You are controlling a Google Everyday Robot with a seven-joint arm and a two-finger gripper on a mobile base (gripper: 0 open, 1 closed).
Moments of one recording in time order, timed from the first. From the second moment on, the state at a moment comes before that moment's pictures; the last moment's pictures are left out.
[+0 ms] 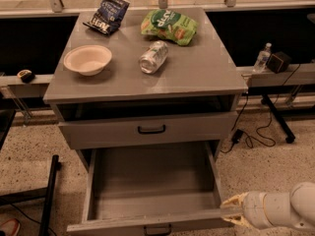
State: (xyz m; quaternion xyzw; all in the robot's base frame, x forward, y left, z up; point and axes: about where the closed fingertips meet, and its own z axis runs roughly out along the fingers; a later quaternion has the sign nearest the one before) arm 0.382 -0.233 0.523 -0.69 0.65 0.09 0.31
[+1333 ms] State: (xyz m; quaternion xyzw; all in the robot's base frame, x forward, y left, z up) arm 0.339 -0.197 0.458 -0.73 0.61 0.17 0.25
